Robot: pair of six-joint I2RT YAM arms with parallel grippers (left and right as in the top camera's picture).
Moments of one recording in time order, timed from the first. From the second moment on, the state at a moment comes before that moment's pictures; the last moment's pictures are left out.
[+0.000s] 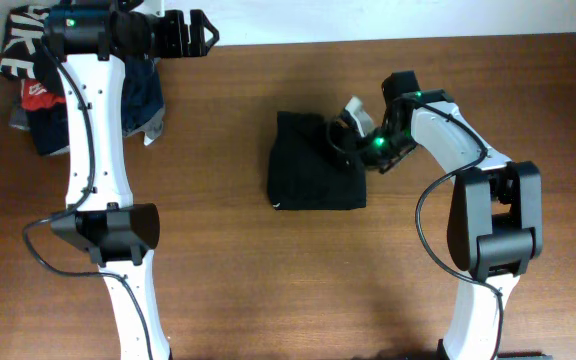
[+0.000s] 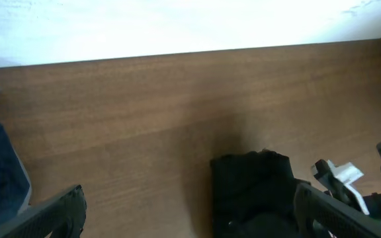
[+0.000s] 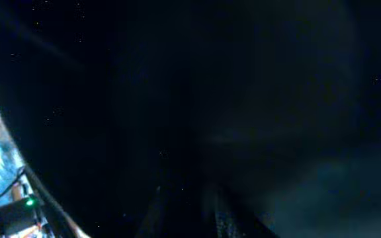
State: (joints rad) left arm -0.01 2.37 2.82 -1.34 0.47 -0.02; right arm 0.12 2.14 1.61 -0.98 -0.70 -0.18
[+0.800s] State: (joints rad) left arm -0.02 2.37 2.82 -1.36 0.47 0.00; right arm 0.12 2.14 1.61 -0.84 -0.48 0.11
